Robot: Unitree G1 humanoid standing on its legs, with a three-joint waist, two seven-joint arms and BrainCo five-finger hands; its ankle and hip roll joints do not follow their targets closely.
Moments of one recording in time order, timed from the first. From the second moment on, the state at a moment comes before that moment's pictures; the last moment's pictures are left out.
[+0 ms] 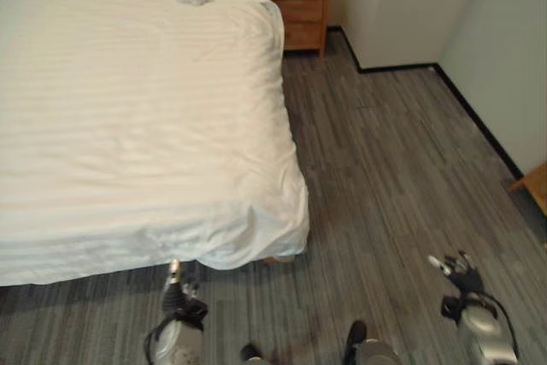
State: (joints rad) left arm 0.08 0.16 0.06 0.61 -0.85 -0.16 0.15; right arm -0.04 -0.39 0.18 0.53 0.21 -0.10 -0.22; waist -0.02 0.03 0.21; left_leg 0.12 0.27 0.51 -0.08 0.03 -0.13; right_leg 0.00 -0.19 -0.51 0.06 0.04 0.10
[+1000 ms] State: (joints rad) left arm 0.16 0.18 -0.10 0.19 -0.56 -0.13 0.19; right arm 0.01 -0.41 0.22 0.24 -0.11 -0.08 -0.17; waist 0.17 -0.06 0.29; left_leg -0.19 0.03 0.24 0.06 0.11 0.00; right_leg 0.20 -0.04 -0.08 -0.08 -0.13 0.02
